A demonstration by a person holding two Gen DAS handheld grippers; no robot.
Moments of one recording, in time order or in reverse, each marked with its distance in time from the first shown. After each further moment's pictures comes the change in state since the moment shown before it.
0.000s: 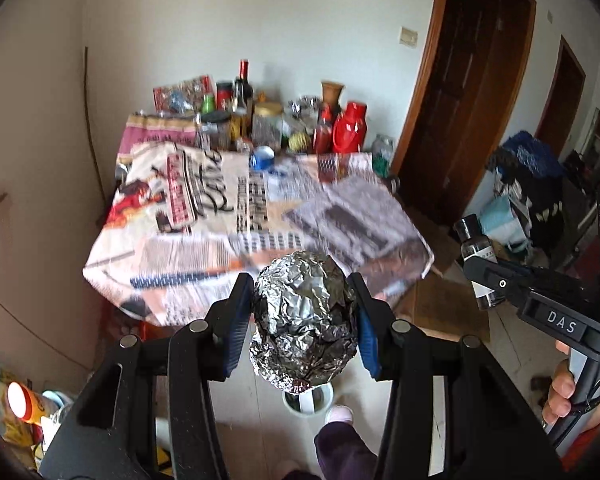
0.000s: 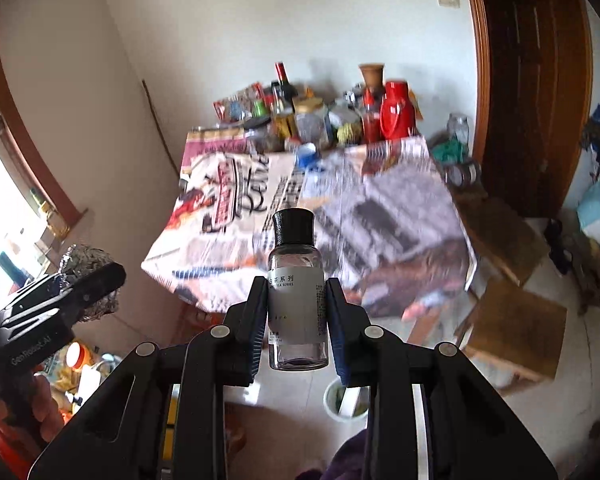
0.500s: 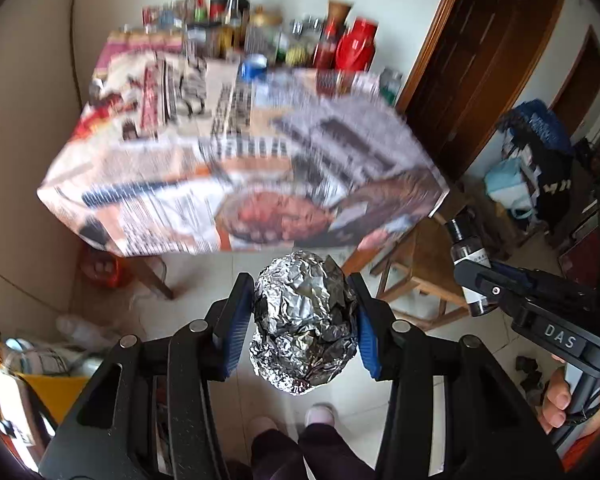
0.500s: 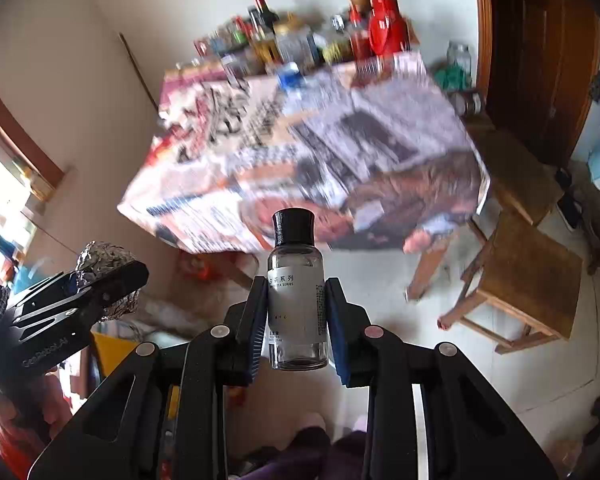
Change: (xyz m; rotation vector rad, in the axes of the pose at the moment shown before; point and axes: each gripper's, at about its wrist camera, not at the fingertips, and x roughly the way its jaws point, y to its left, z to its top) left arm 0.106 -0.021 -0.068 -0.080 0.228 -0.013; right arm 0.077 -0.052 -0.060 0.025 0.224 0.002
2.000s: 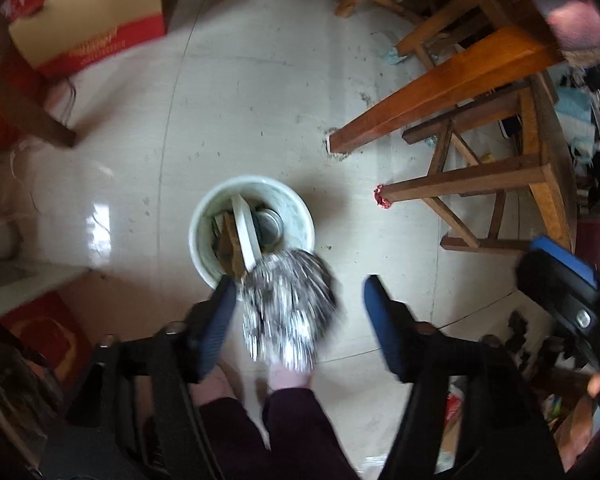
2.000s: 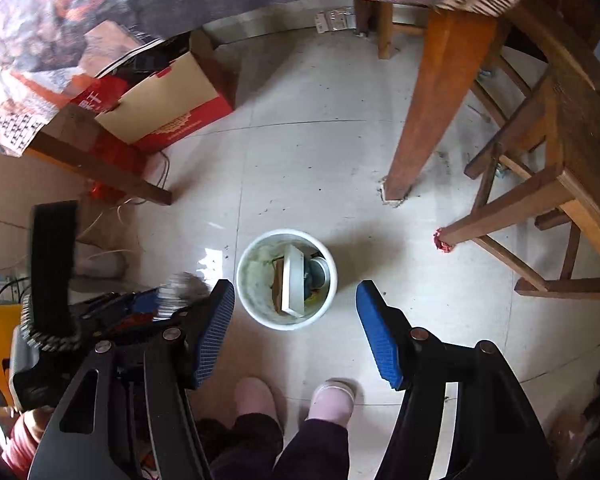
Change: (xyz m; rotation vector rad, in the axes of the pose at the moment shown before) left arm 0.441 0.026 -0.179 -0.185 0.534 -0.107; right arm 0.302 -0.142 -0.112 0.093 0.320 -0.100
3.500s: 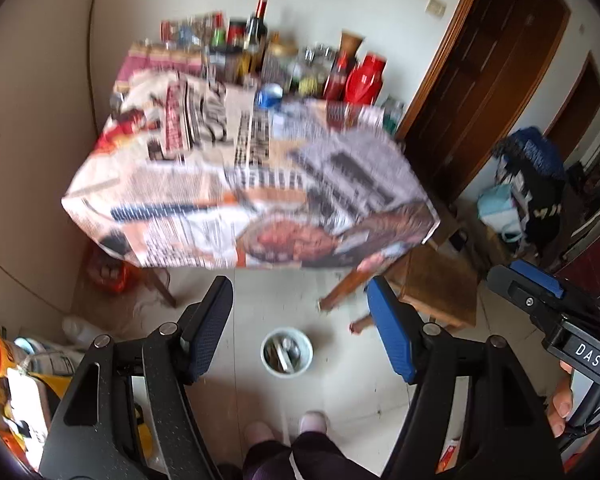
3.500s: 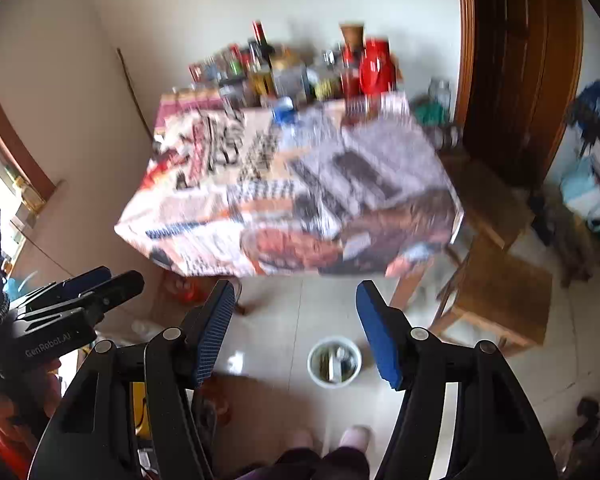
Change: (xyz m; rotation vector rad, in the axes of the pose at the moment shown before) left arm -0.555 -0.061 -0.099 0.162 -0.628 0.053; right arm -0.420 0.173 -0.016 -0.093 -0.504 -0.001
